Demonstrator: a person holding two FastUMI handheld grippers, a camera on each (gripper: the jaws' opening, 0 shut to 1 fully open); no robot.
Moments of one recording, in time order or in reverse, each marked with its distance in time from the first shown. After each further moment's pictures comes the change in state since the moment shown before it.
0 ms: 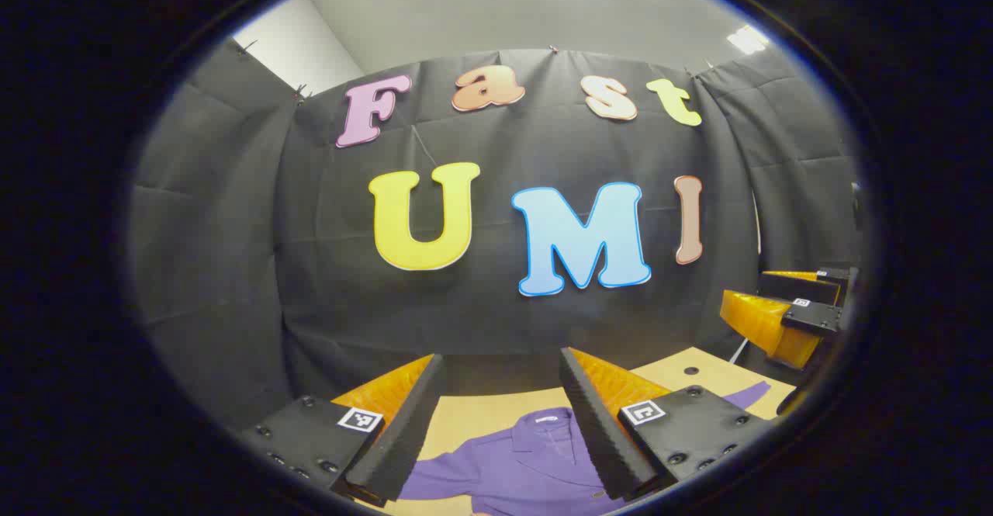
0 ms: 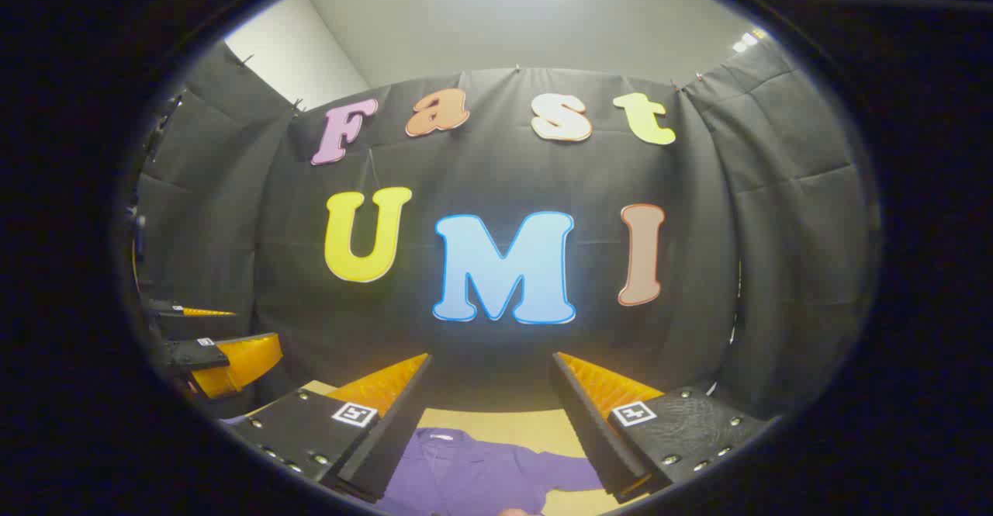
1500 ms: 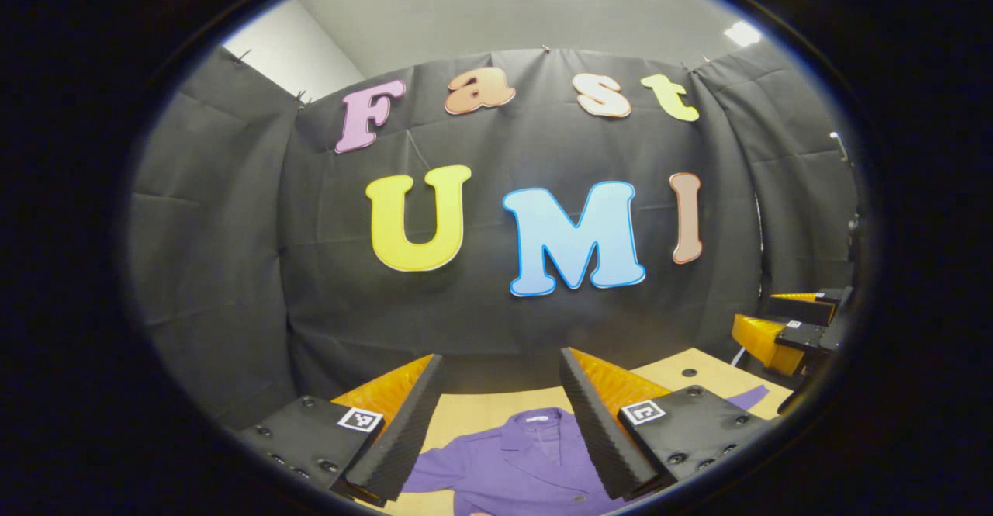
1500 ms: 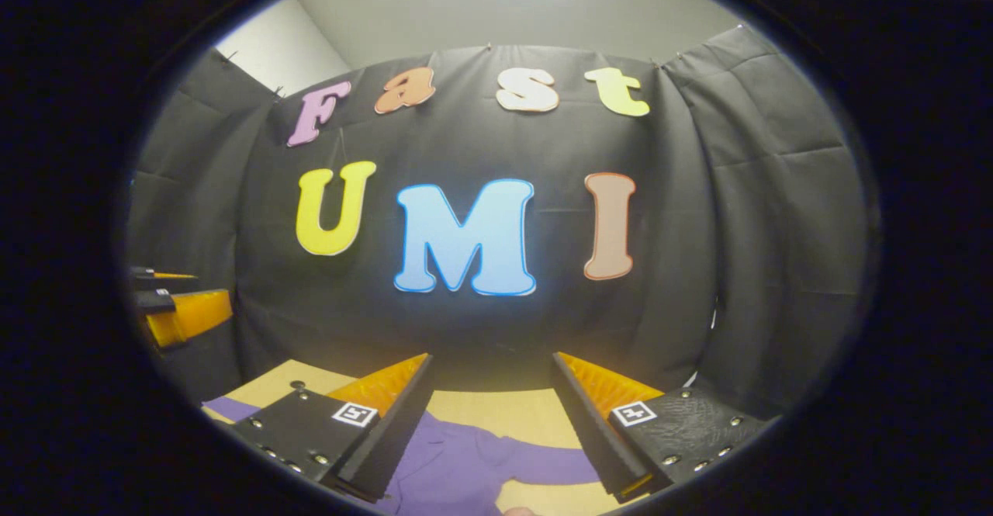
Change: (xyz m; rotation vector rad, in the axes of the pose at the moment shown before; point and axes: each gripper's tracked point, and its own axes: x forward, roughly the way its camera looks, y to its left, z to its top) left arm -0.005 -0.050 0.003 0.025 -0.004 0.037; right arm 0.000 -0.109 -0.054 0.005 0.107 -0.078
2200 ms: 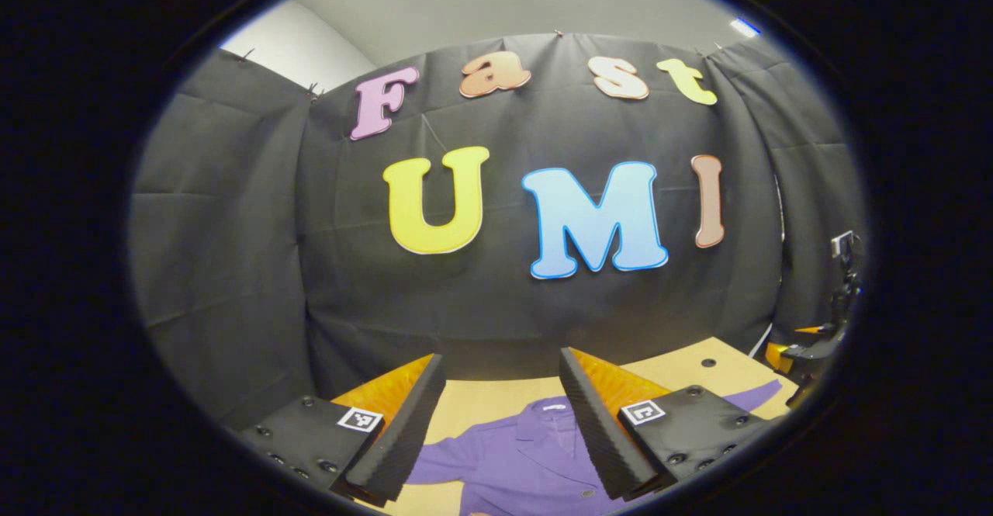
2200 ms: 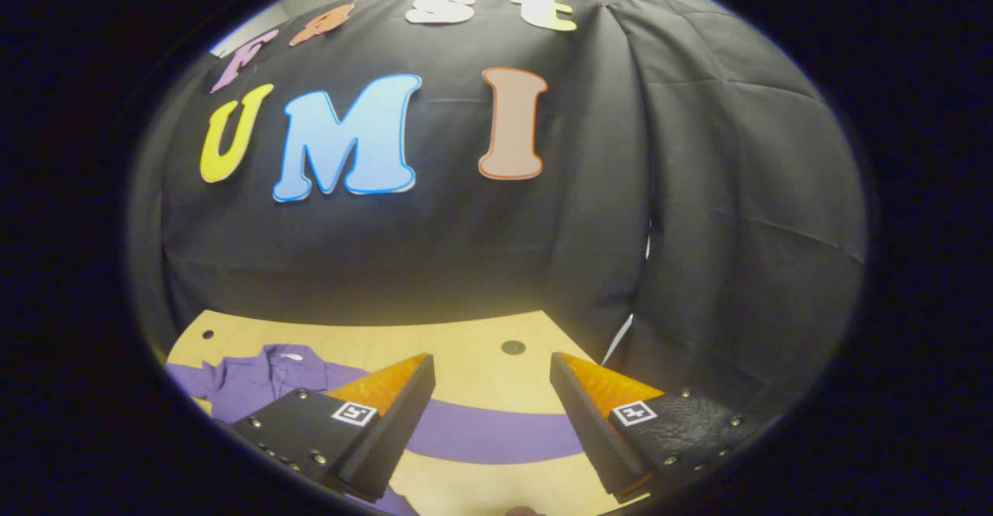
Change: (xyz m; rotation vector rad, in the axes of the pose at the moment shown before) left arm 0.010 0.020 -0.024 0.007 0.069 0.097; right arm 0.056 -0.157 -0.153 0.028 0.282 -0.246
